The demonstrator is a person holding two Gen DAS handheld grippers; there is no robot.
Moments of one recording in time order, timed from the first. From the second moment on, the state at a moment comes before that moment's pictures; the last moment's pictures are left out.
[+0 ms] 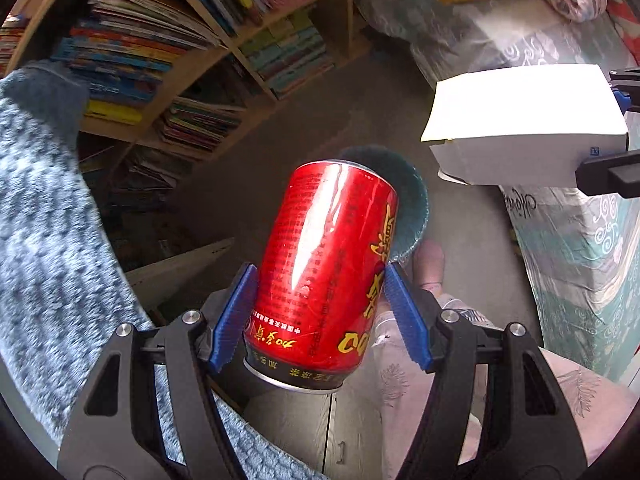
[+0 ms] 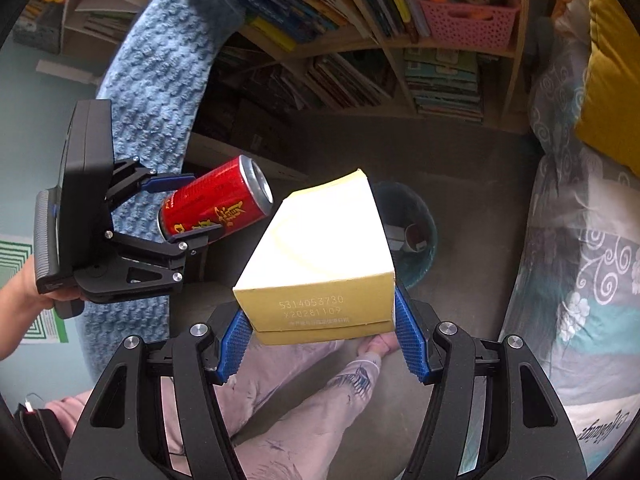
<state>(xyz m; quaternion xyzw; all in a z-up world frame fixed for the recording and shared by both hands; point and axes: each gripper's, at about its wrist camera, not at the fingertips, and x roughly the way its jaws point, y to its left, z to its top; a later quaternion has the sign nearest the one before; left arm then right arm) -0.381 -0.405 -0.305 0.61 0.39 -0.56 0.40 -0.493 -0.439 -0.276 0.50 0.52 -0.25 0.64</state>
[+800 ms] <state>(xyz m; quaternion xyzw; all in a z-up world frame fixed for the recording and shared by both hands) -0.380 -0.416 -0.329 0.61 0.42 -0.56 0.38 -0.497 -0.451 -0.295 0.52 0.52 -0.25 0.62</state>
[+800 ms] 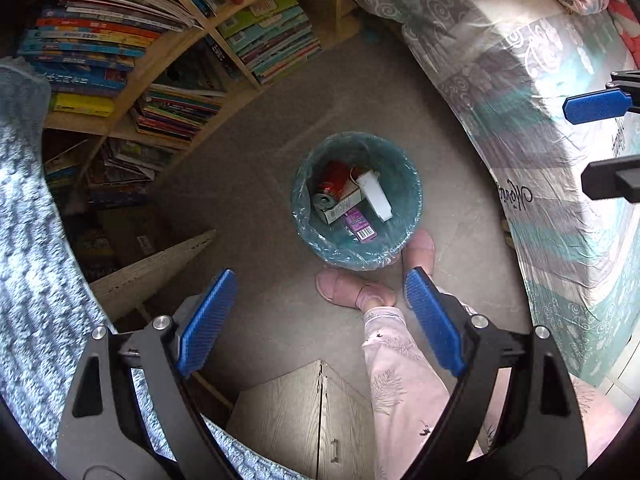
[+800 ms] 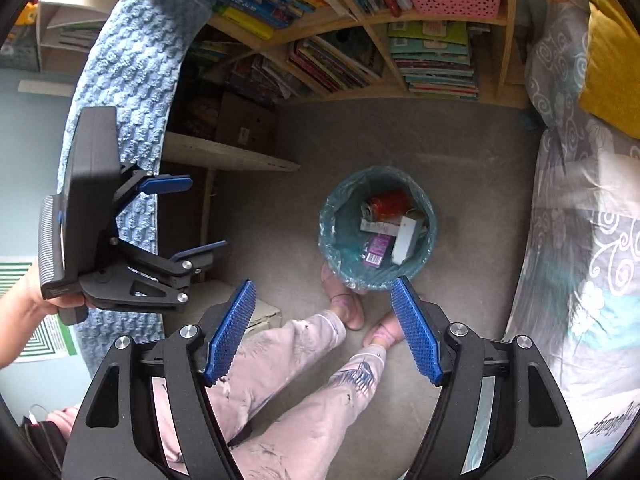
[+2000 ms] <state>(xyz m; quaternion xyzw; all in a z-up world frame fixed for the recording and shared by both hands) -0.286 -0.367 -0.123 0.44 0.40 -0.55 0.59 -0.398 -0.466 -0.146 0.40 0.48 -0.19 0.75</state>
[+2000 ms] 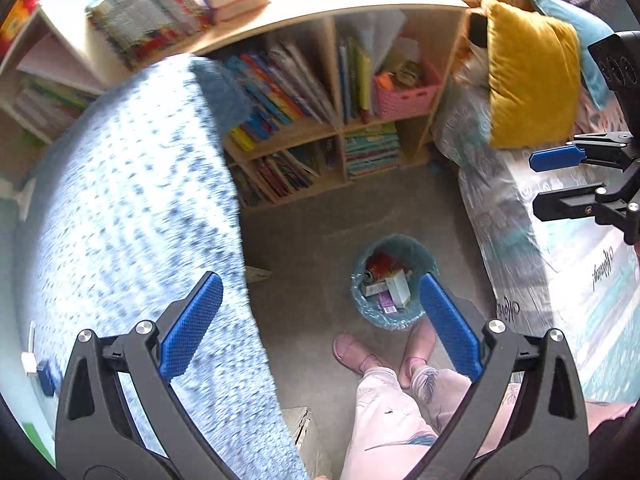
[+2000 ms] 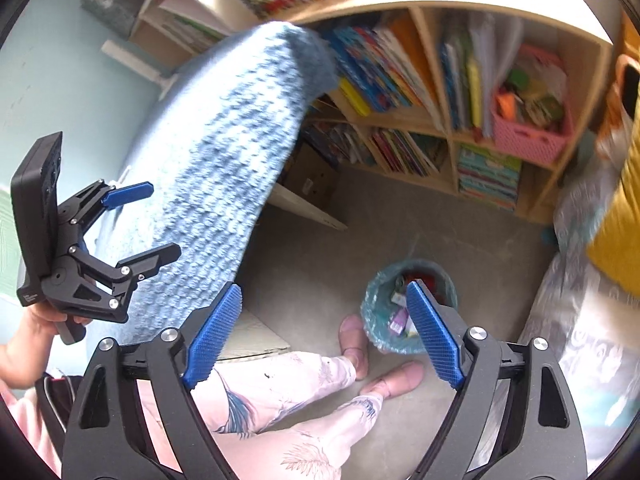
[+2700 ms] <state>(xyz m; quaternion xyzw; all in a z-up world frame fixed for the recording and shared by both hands) -0.071 -0.187 -0.056 0.34 0.45 -0.35 0.75 -0.159 -0.402 -0.109 0.26 0.53 0.05 0.81</state>
